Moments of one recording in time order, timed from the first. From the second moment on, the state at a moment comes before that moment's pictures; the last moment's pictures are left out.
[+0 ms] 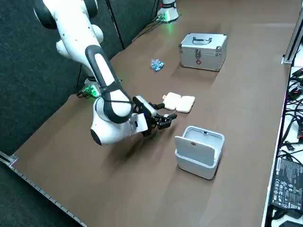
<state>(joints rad) -0.49 0.61 -0.18 -1.96 1.21 1.70 -2.47</state>
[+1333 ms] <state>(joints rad) -0.18 0.15 -0.17 -1.98 0.60 1.91 -1.17</state>
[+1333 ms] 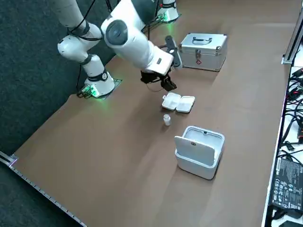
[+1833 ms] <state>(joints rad) -0.03 0.11 -0.17 -1.96 0.36 2.01 -0.72</state>
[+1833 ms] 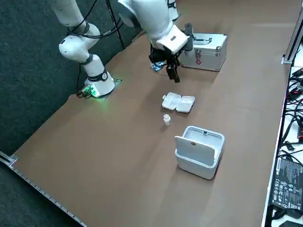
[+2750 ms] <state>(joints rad) 0.05 -0.02 -0.16 -1.80 0.08 1.78 -0.23</state>
